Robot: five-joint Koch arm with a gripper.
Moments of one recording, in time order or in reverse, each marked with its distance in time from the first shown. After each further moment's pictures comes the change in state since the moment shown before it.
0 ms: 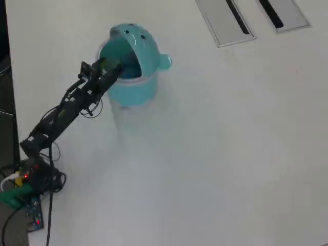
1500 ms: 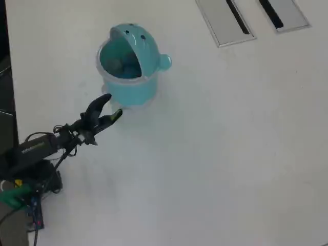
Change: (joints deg) arm 24.4 35.1 39.0 -12.8 59.5
